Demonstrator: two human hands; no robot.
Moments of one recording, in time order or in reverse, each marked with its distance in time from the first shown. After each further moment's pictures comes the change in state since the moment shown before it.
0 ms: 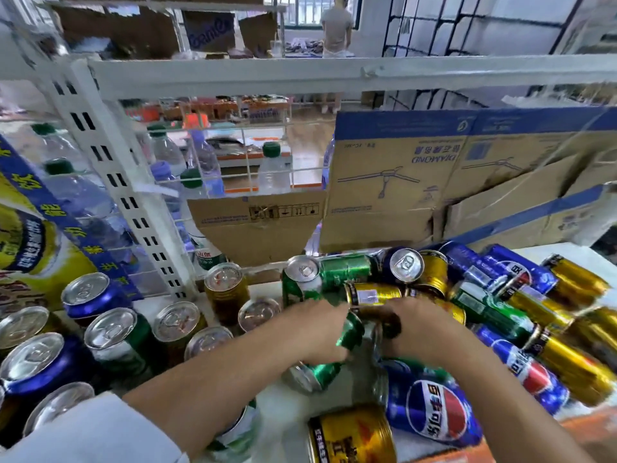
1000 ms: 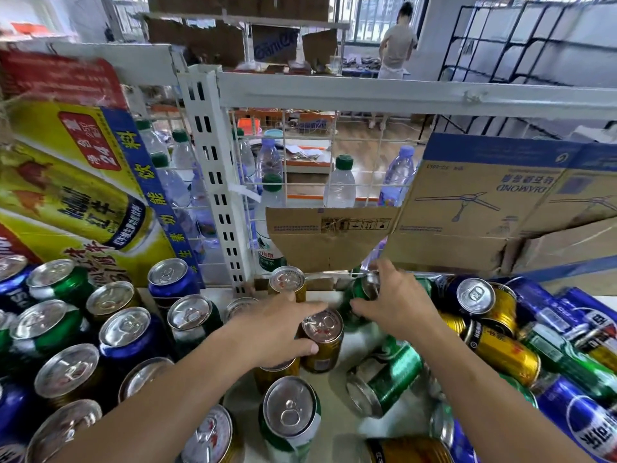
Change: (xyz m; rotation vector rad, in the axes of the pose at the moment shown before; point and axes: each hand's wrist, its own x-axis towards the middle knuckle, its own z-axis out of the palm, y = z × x) left_hand -0.072 -0.107 0.021 -0.257 0.171 -0.209; right_hand 0.060 -0.098 -0.003 0.174 0.305 -0.117
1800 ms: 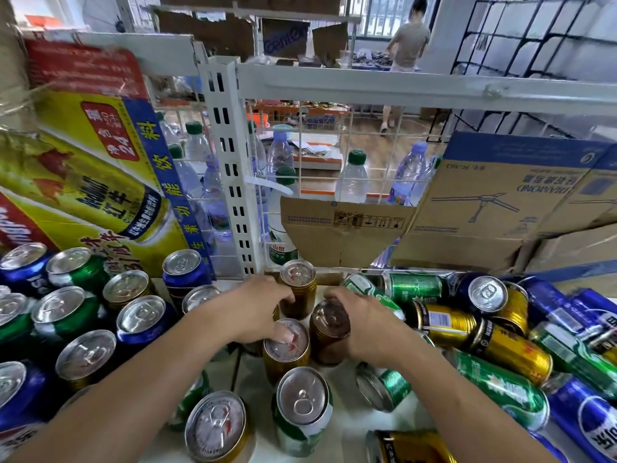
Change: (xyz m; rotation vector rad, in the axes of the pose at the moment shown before) left_hand -0.008 -0.034 -0.014 0.030 -0.019 -0.078; right_hand -0.021 -0.030 0.029 0.056 -0.310 -0.228
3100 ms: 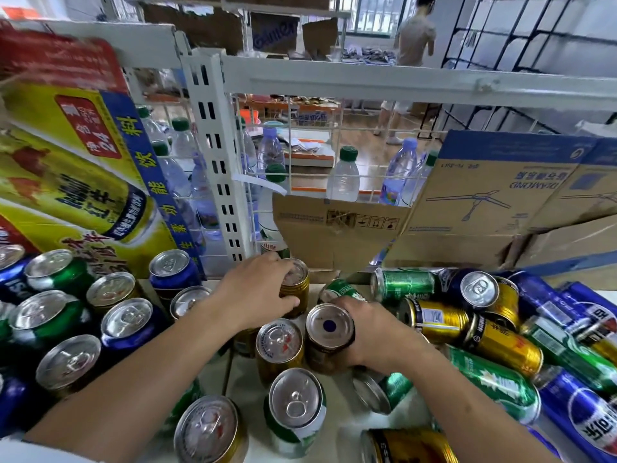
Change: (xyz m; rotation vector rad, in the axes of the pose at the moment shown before) left_hand 0.017 0.009 -0.003 -0.003 0.317 0.016; right_hand -0.007 0.016 0.003 0.074 0.004 -0.025
